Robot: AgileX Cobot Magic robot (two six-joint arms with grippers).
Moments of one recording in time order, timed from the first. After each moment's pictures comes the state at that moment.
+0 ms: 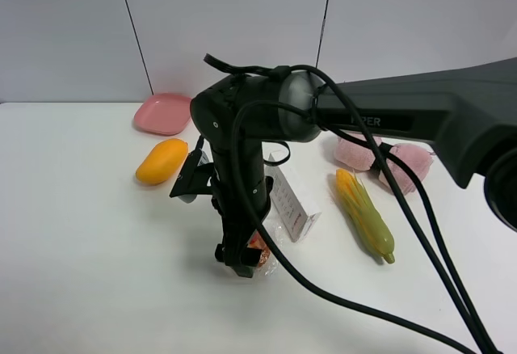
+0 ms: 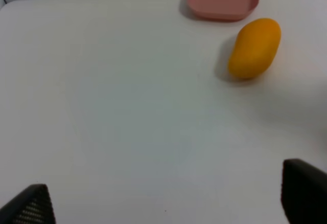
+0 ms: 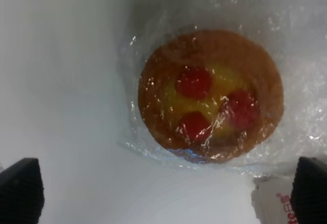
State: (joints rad) left arm 0.05 -0.01 -0.51 0.00 1.05 0.03; right arm 0.91 2.10 -1.55 0.06 1.20 -0.54
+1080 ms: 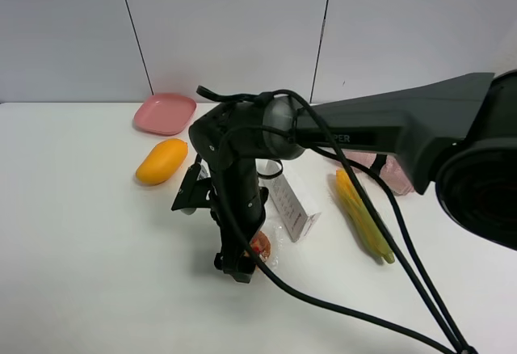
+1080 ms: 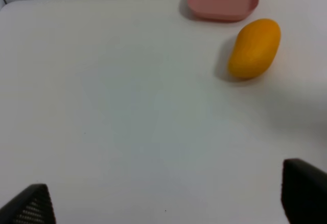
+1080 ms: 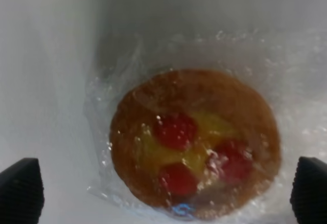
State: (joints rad) left arm 0.05 -0.01 -0.51 0.00 1.05 0.03; right arm 0.91 2.19 -1.54 0.05 1.13 -0.54
